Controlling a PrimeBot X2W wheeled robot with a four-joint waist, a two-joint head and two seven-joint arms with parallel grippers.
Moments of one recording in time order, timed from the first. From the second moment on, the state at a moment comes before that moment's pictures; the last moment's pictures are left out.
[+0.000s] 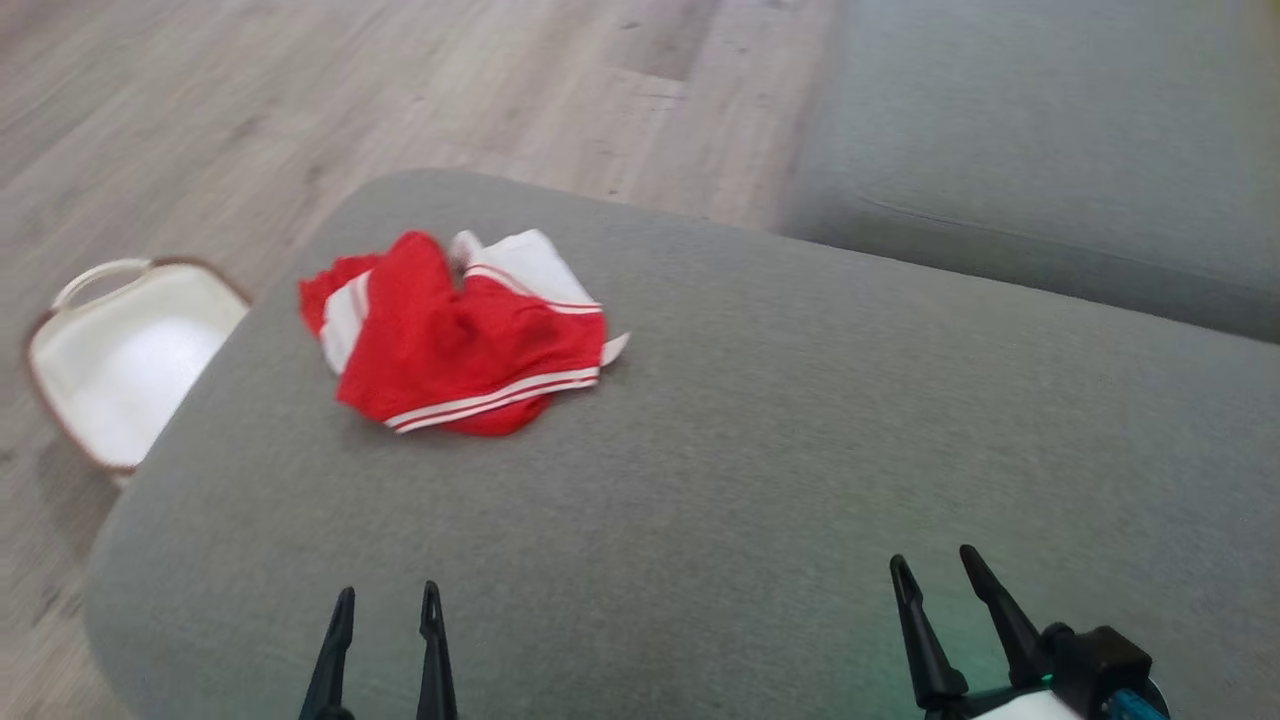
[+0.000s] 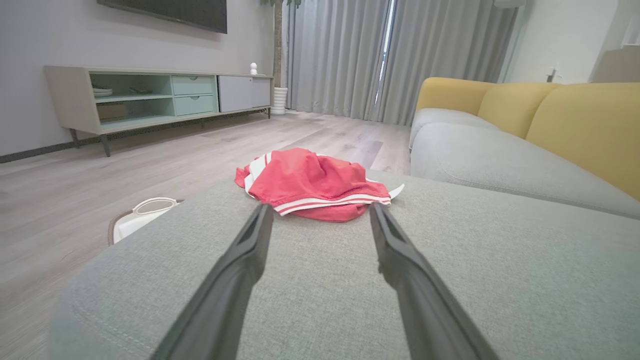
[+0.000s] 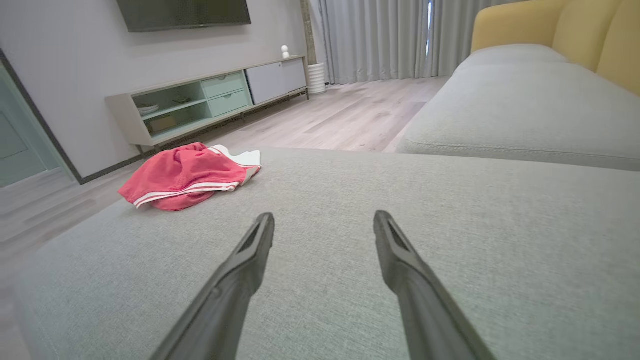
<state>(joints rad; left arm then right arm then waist) 0.25 0.06 -0.23 0.08 -0.15 0.14 -0.26 0.17 -0.07 0.19 0.25 0.23 0.13 -0.25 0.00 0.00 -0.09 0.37</state>
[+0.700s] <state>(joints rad) 0.09 0.07 -0.06 -0.02 -0.14 0.14 -0.26 0.12 -0.20 0.22 0.20 0.21 0.13 -0.25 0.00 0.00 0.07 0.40</state>
